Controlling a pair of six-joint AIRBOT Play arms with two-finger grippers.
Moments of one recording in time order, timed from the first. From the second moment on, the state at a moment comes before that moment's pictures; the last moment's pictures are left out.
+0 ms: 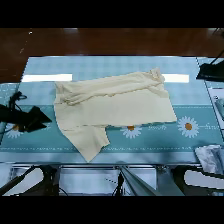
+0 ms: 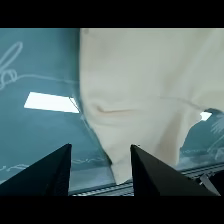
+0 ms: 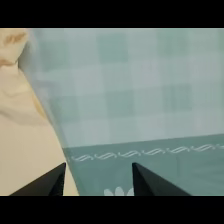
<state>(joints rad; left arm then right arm) 0.50 -1.13 0.69 1.04 -1.42 -1.38 -0.30 -1.43 1.50 -1.44 1.37 1.44</state>
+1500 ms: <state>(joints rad) 0.37 -1.22 0.43 0.77 -1.13 -1.14 -0.55 -1.36 0.84 -1.04 1.27 1.26</state>
